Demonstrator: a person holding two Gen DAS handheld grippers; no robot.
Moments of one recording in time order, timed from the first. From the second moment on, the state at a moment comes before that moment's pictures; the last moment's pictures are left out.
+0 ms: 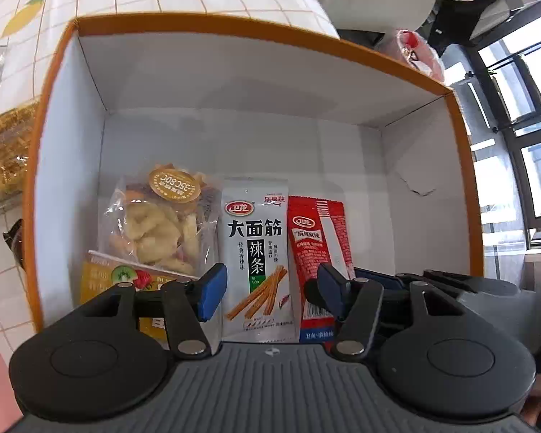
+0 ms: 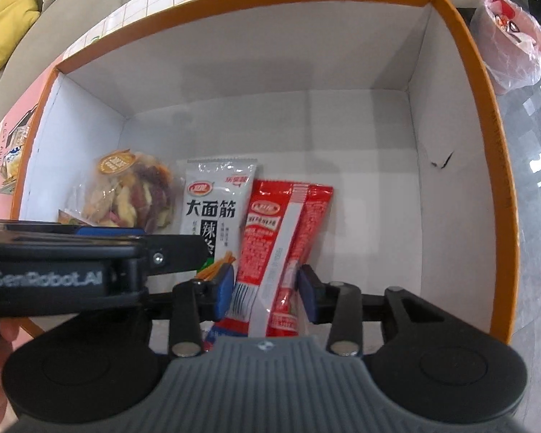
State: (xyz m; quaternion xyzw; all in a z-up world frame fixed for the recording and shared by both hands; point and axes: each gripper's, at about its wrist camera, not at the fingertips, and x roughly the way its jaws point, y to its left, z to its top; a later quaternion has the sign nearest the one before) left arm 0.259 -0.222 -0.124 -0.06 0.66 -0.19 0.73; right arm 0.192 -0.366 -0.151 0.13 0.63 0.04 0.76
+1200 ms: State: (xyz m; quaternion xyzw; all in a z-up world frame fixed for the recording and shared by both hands) left arm 0.139 -0.048 0.008 -0.07 0.50 -0.19 0.84; right arm 0.112 -0.255 -0.034 0.05 0.48 0.03 0.87
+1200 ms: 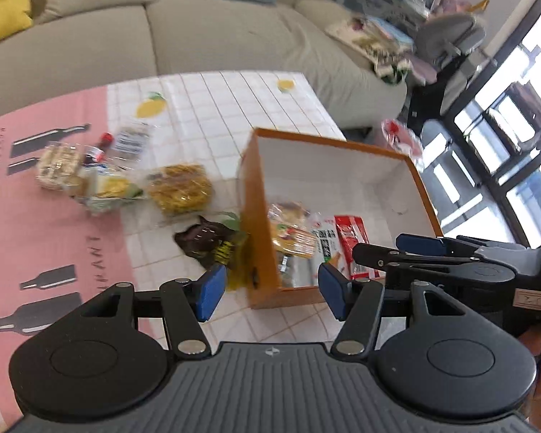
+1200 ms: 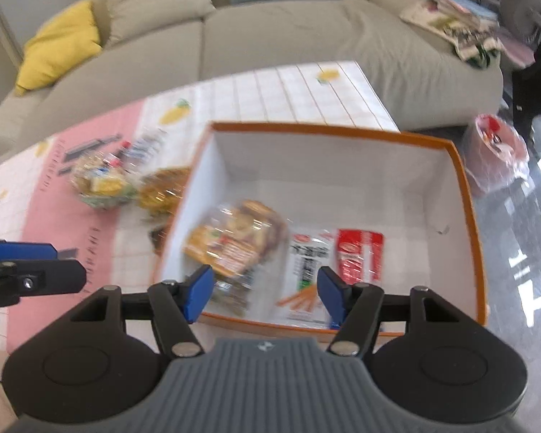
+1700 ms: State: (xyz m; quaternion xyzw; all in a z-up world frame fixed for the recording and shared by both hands) left arm 0.128 0.077 -0.039 -0.08 0.47 -0.12 0.87; right arm 0.098 -0.133 -0.051 0.01 0.40 0.15 0.90
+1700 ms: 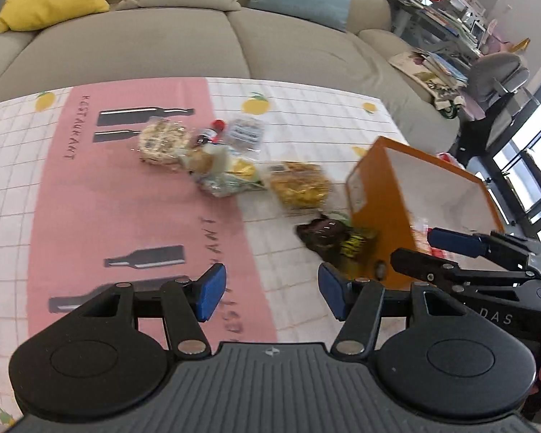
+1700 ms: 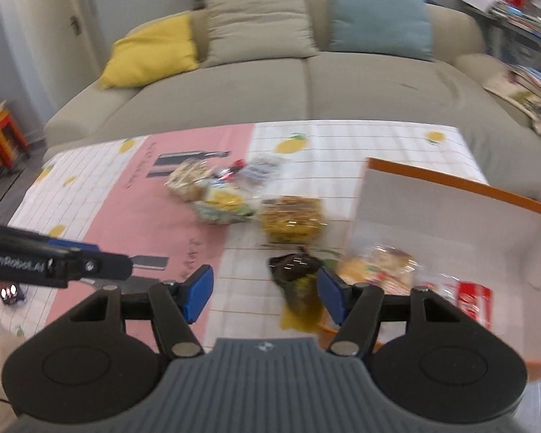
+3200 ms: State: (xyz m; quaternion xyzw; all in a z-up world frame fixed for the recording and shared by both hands) left arm 0.296 0.106 -0.159 -0.22 0.53 -0.03 0.82; right arm 0.330 -0.060 -0.171 -0.13 0.57 0.12 0.80
